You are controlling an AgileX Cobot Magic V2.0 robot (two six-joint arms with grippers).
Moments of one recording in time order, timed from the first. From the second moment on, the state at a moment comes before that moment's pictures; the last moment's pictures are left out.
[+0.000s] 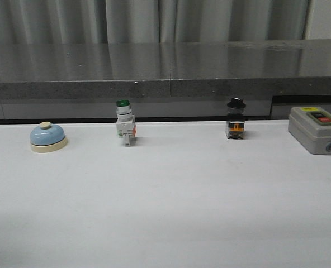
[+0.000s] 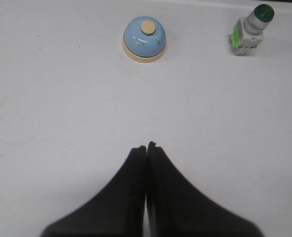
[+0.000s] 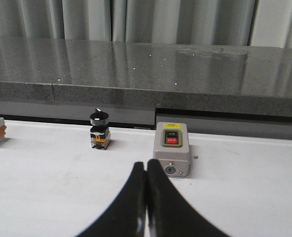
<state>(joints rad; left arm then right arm) -0.08 1.05 -0.80 -0.18 0.69 -0.03 0.10 -0.01 0.03 0.07 0.05 -0.08</state>
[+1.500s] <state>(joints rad) -0.12 1.69 -1.34 -0.18 0.67 0.03 0.10 -0.01 0.03 0.07 0.05 -0.08</state>
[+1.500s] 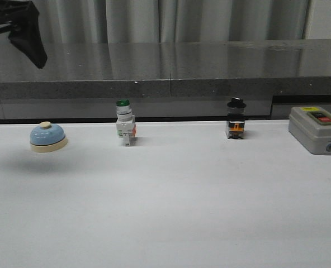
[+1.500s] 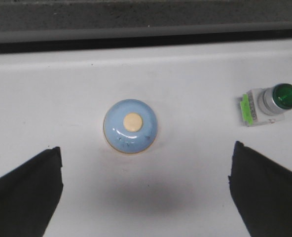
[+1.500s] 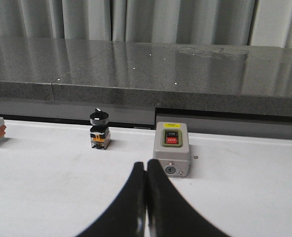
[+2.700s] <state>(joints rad) -0.13 2.05 -1.51 -0.15 0.64 0.04 0.10 -0.01 0.03 0.07 0.05 -0.08</state>
